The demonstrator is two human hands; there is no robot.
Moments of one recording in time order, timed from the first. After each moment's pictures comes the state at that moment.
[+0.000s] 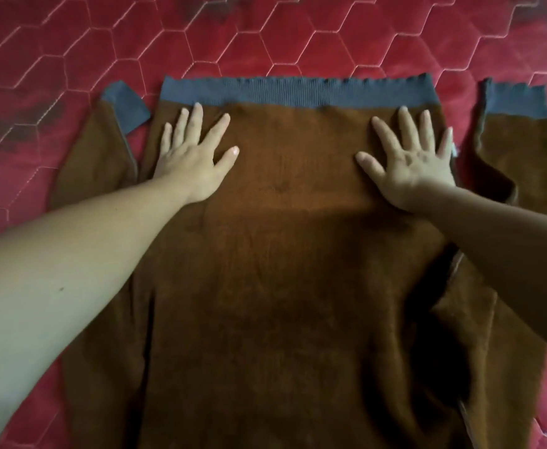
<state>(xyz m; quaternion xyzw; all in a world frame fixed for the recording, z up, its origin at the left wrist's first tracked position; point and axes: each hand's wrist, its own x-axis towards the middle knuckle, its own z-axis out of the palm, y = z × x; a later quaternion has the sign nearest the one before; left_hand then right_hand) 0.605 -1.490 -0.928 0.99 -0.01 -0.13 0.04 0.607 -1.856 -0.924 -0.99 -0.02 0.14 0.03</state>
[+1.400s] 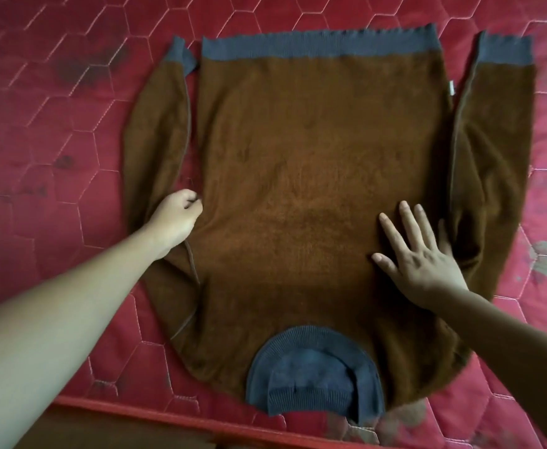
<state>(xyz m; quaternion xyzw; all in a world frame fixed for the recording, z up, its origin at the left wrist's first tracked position) 0.361 -1.431 -0.876 0.85 0.26 -0.22 0.42 0.315 -1.870 -0.895 -0.96 -0.09 0.27 0.01</state>
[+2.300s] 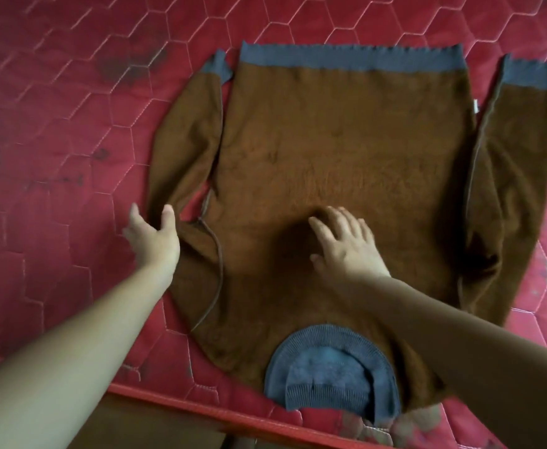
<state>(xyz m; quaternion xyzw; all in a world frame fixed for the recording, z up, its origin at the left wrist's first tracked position) 0.295 -1.401 -0.864 0.79 0.48 0.01 0.37 0.322 -1.713 -0.851 -0.95 -0.18 0.24 0.11</state>
